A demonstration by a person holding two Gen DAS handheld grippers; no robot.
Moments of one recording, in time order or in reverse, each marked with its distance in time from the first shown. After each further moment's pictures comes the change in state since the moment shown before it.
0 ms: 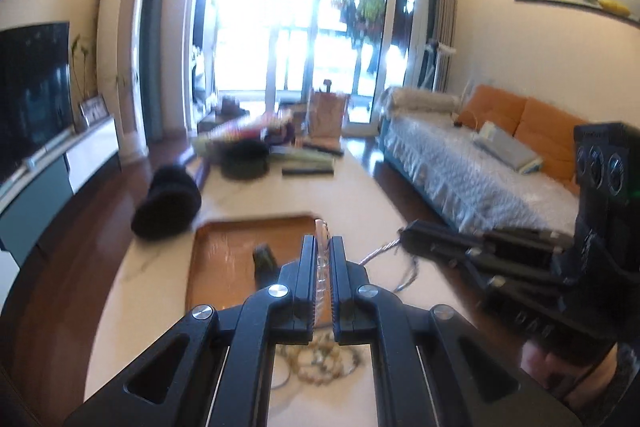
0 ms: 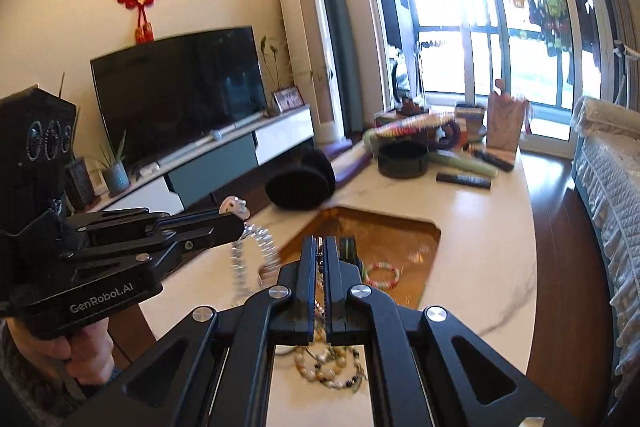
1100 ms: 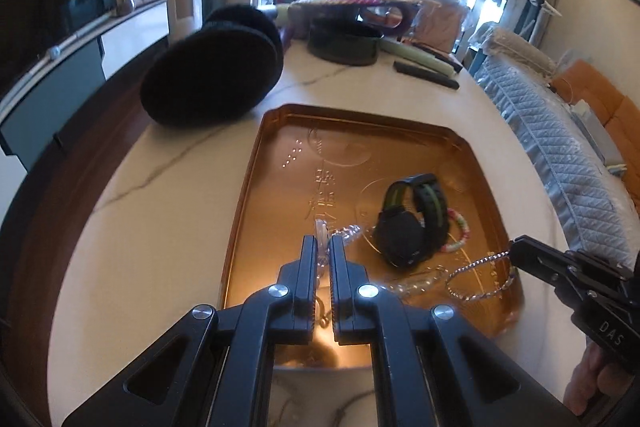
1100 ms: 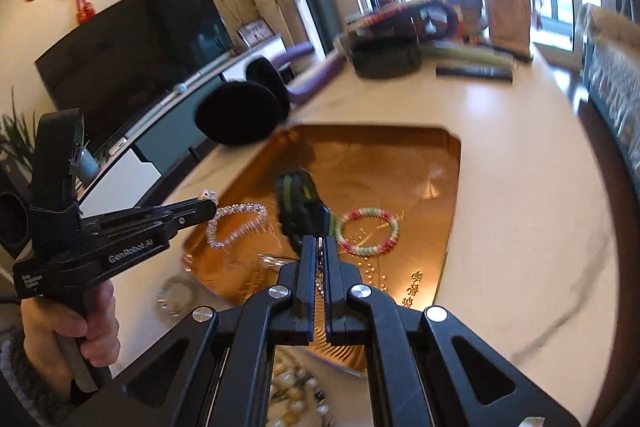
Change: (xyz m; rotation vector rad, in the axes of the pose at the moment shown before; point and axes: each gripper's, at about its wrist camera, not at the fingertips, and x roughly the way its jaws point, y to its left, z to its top) left arm 0.213 0.136 -0.082 -0.229 0.376 0.190; right arm 0.194 -0.088 -0.071 0.196 0.319 0.010
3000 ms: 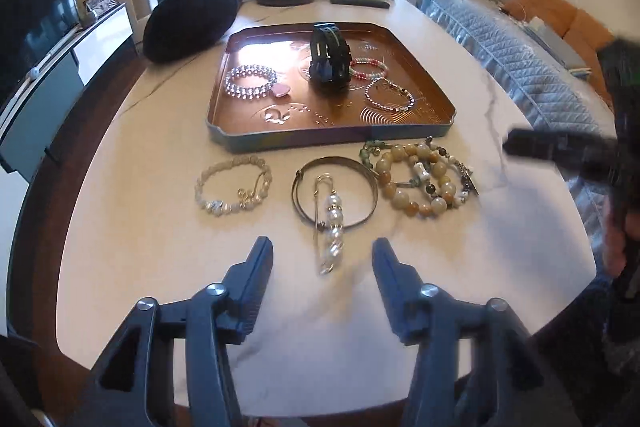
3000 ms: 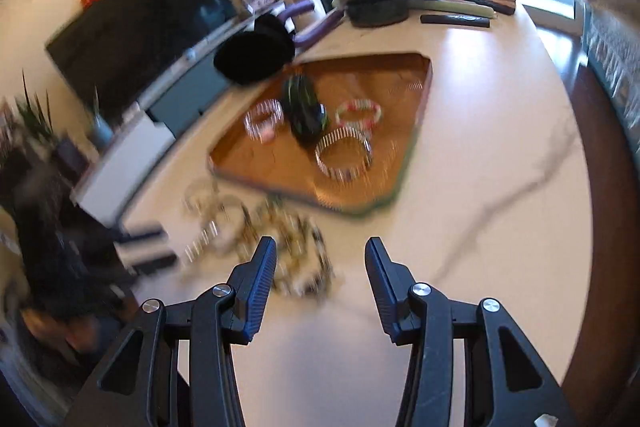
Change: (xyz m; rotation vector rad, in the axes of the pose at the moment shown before) left arm -0.106 -0.017 -0.130 0.217 0.118 -0.042; right arm -0.080 0.002 -0.090 -0.053 0.128 -0.025
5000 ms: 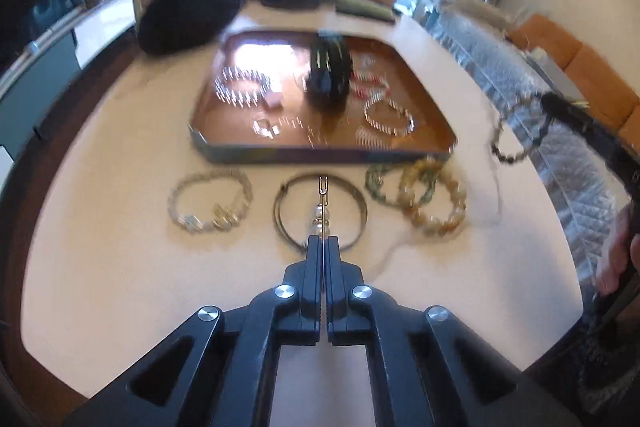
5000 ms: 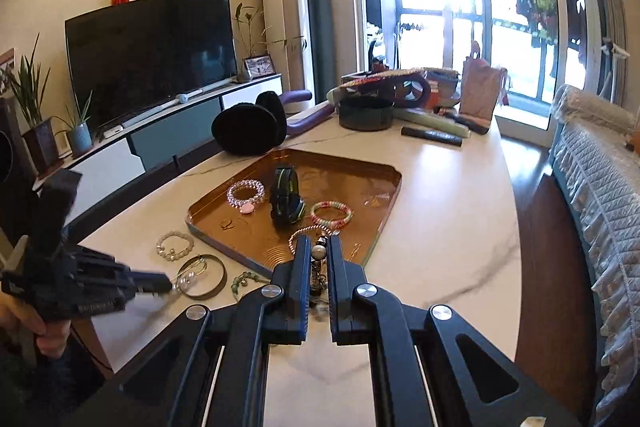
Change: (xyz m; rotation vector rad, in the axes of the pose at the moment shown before) left arm 0.019 0.001 0.010 -0.091 -0.067 -0.040; right arm -0.045 0.019 0.021 -0.152 -0.332 -0.109
